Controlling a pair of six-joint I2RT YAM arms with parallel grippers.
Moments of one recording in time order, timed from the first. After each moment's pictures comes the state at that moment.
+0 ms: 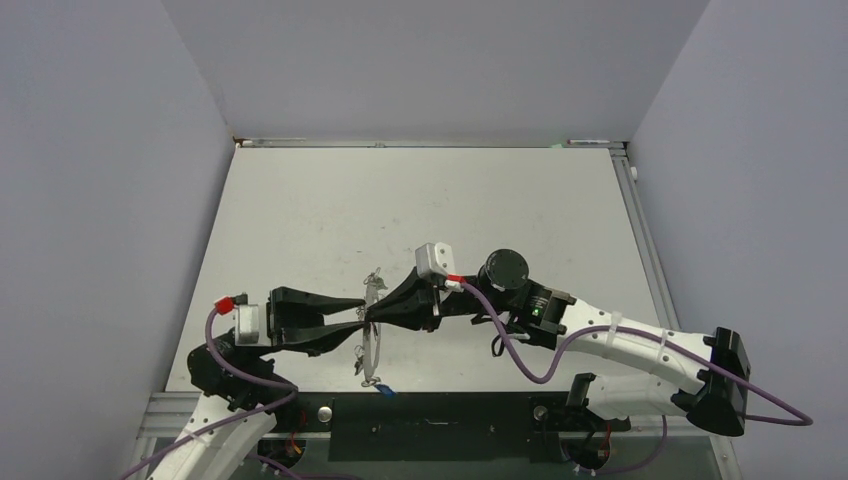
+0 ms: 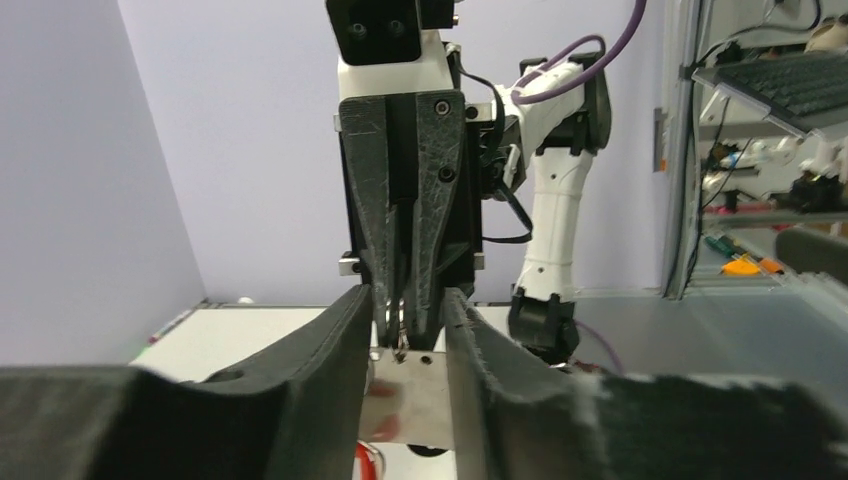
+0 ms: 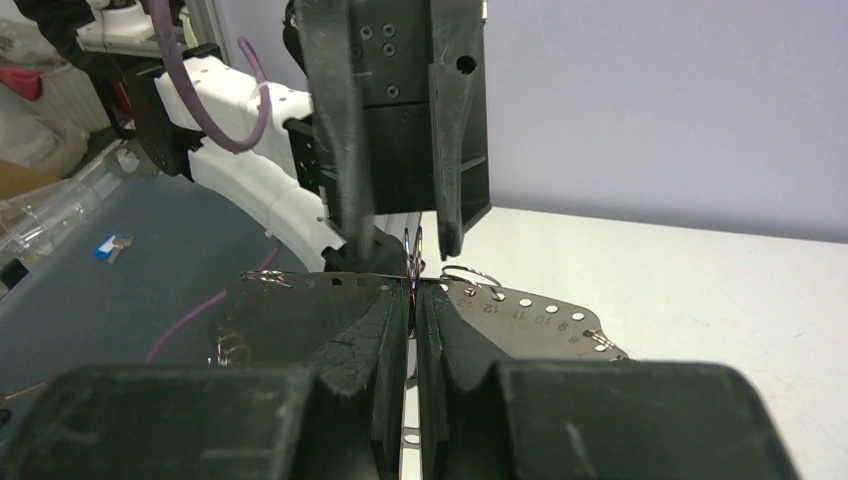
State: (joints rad) left arm -0.48 0.32 0.34 0.81 0.79 -0.58; right arm 1.12 1.16 0.92 0.40 -0.59 0.05
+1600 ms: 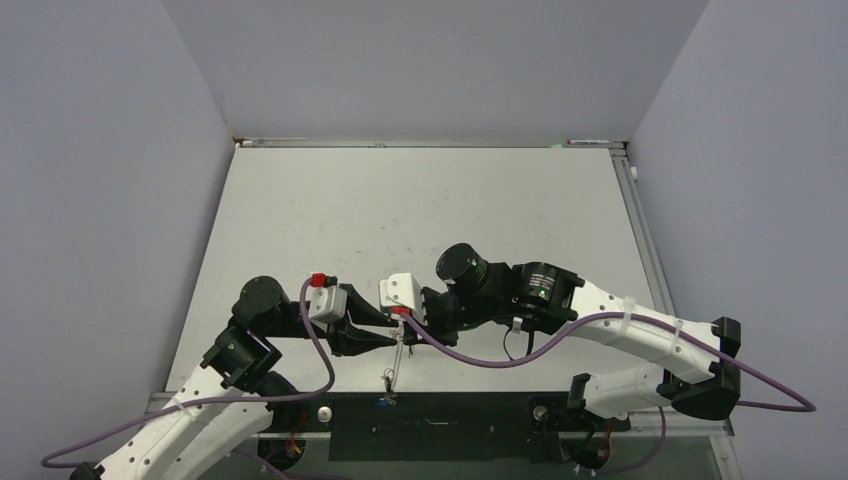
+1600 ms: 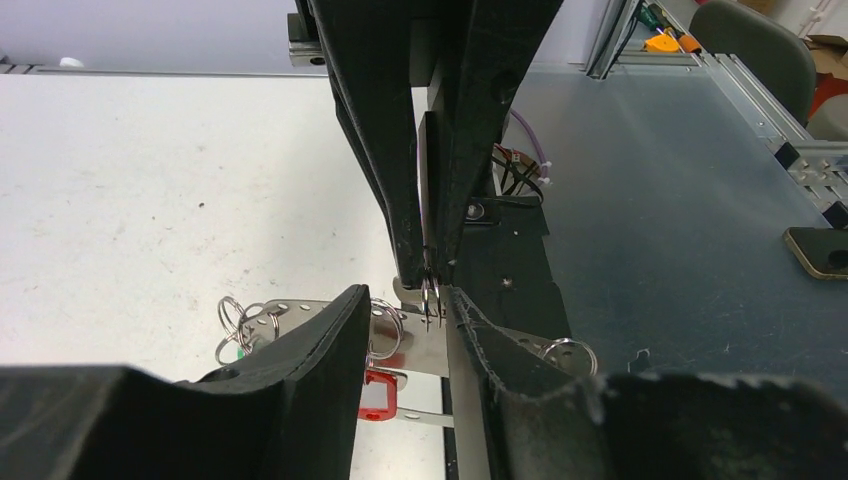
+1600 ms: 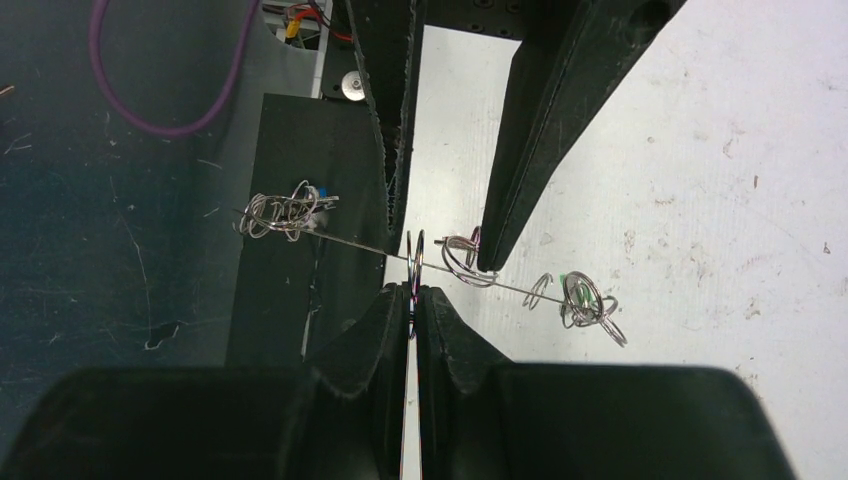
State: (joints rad) left arm -0.67 0.54 0.57 -0.03 0.92 -0.07; right arm 1.22 1.27 1.36 -0.76 -0.38 -0.31
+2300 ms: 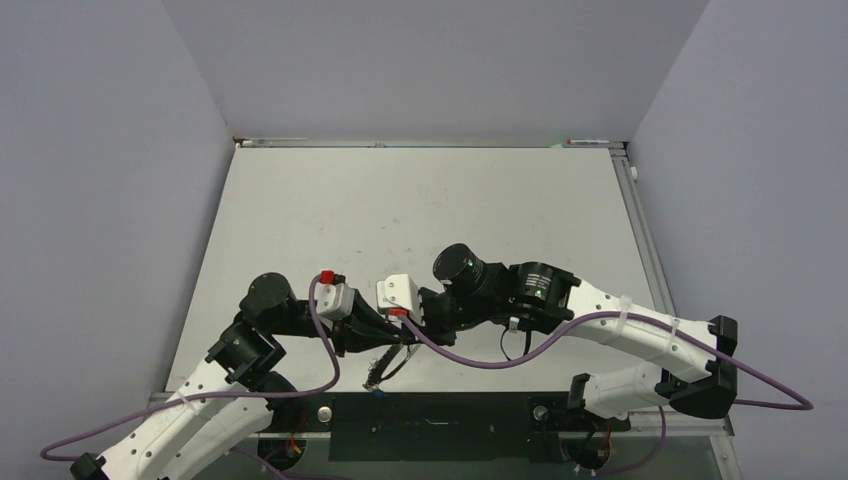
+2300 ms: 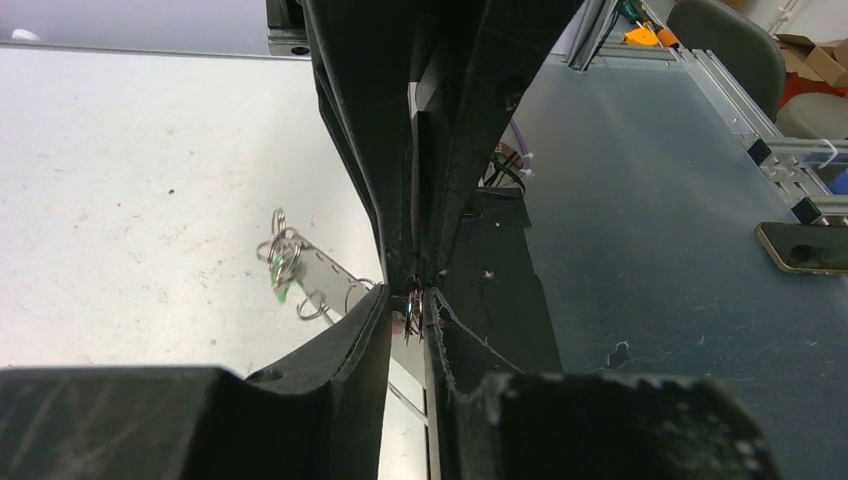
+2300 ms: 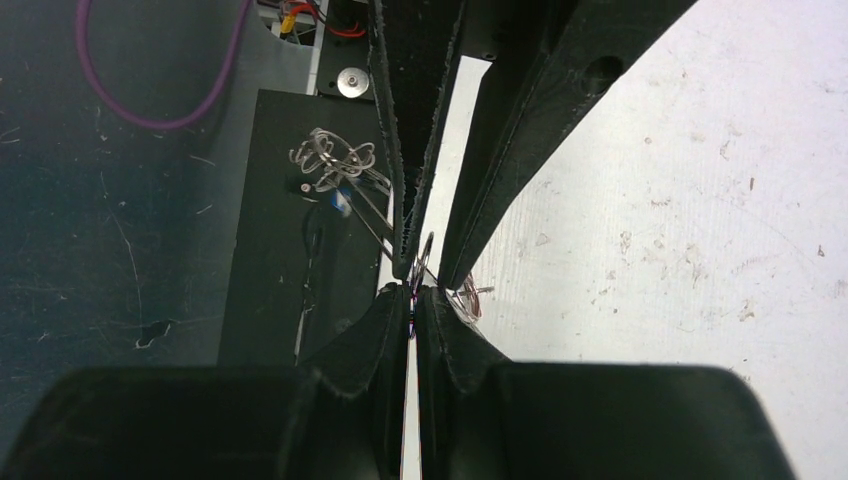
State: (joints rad) left arm -0.69 0.58 0.57 -0.04 0.93 -0.08; right arm 1.22 1.28 1.36 -0.76 -0.38 -0.32
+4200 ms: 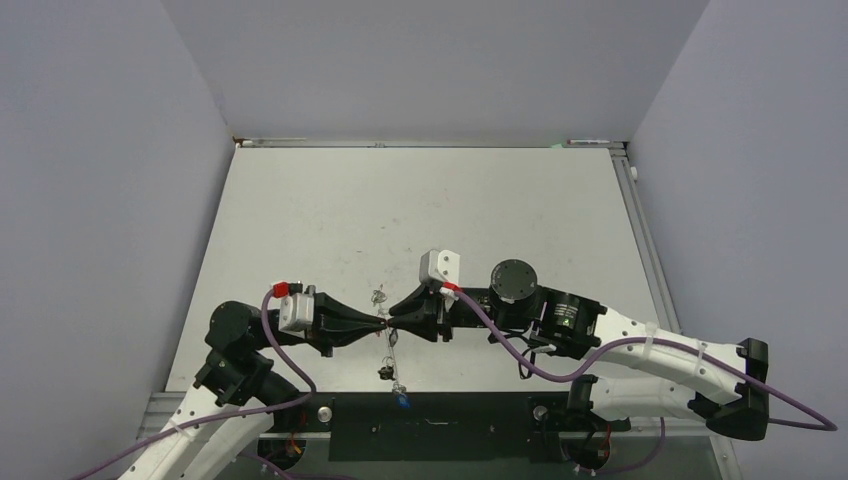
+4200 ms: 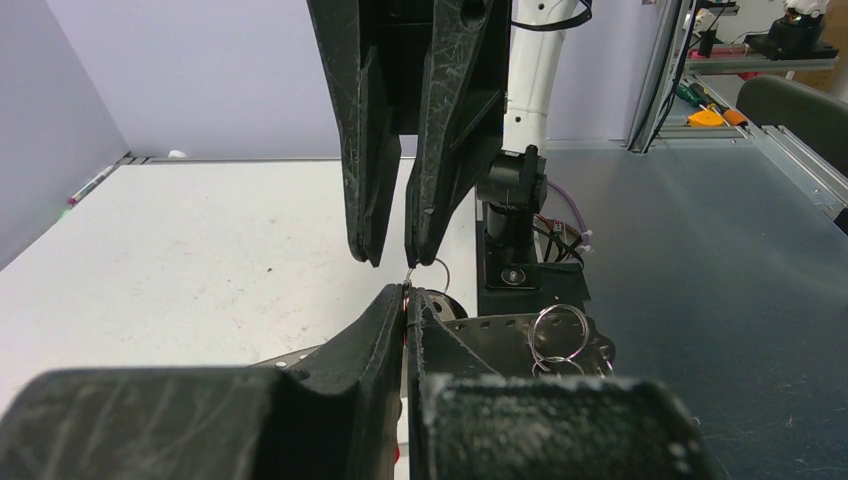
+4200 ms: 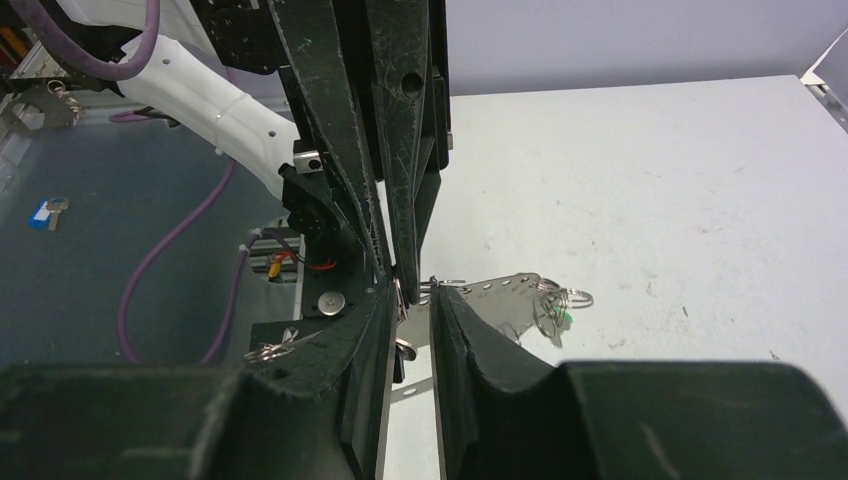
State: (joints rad) left arm -0.59 0.39 0.49 0.18 0.89 -0.21; right arm 1.20 1.04 1.00 -0.06 -0.30 -0.01
